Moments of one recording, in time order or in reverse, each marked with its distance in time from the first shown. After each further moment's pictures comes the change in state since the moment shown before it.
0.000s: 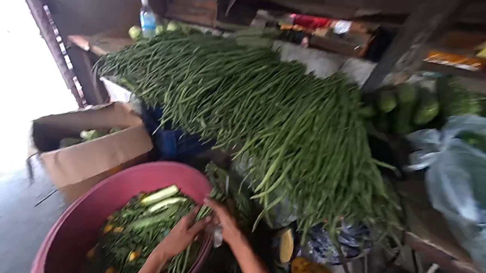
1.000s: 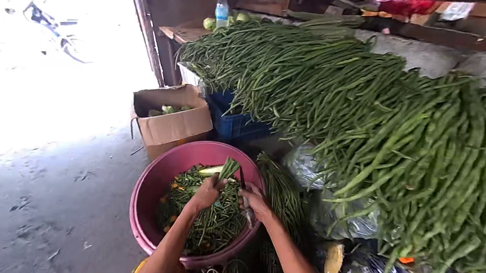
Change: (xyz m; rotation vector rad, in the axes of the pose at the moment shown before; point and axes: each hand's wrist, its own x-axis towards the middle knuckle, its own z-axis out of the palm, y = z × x) left_hand -0.014 -0.027 -0.078 0.055 0.322 -0.207; right_hand 0.052 0.051 0.041 -0.384 -0.333 0.218
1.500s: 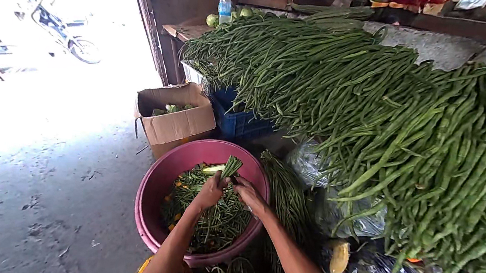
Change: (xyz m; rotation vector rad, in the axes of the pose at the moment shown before) left_hand -0.001 0.000 0.001 0.122 0.016 0.035; right_hand -0.003 -0.027 0.021 -0.222 -0.120 -0.039
